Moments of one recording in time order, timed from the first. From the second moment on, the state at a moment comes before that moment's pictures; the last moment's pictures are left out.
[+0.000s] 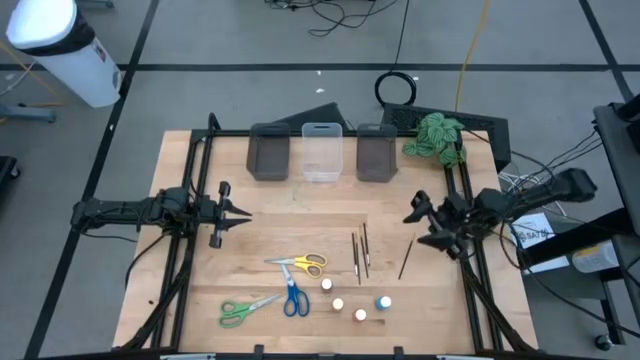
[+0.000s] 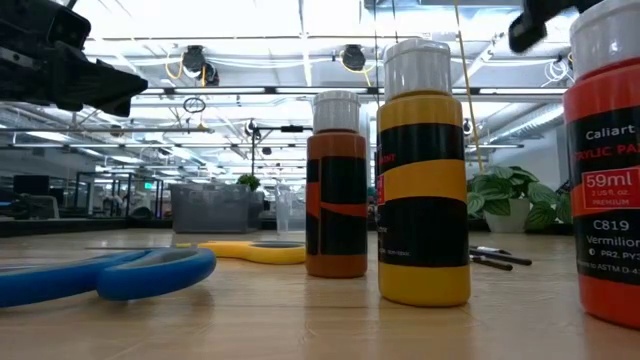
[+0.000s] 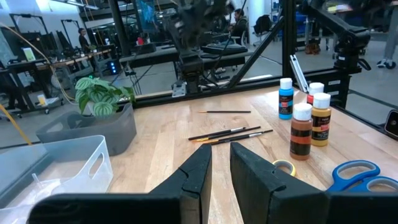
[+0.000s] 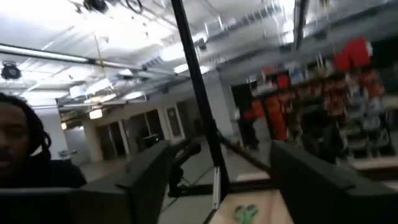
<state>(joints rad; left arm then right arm) 0.00 0.08 0.04 0.01 0.09 0.15 0.27 0.56 0.19 0.73 -0.07 0.33</state>
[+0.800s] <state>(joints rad) 0.00 0.08 0.04 0.01 0.09 0.15 0.27 1.01 0.54 -0.75 0.10 1.54</state>
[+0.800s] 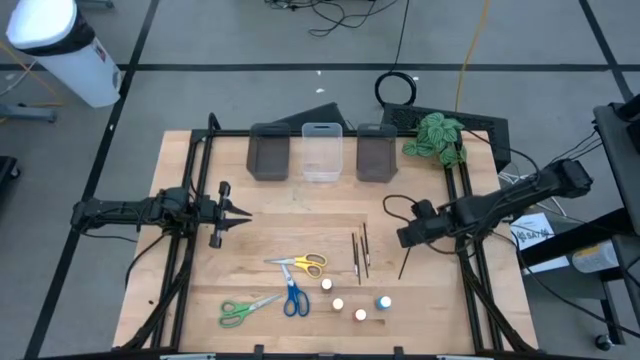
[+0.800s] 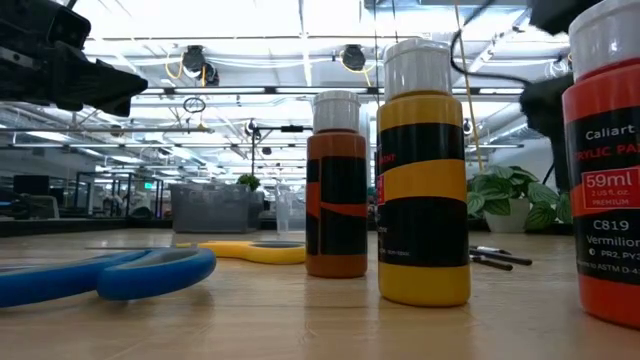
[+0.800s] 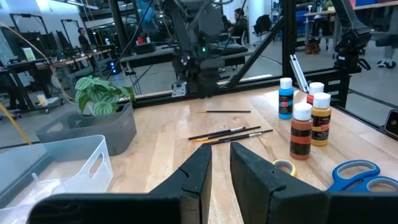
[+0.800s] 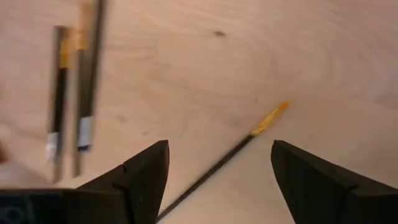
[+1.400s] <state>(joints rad) 0.00 0.08 0.04 0.01 0.09 0.15 0.26 1.08 0.35 -0.37 0.16 1.43</state>
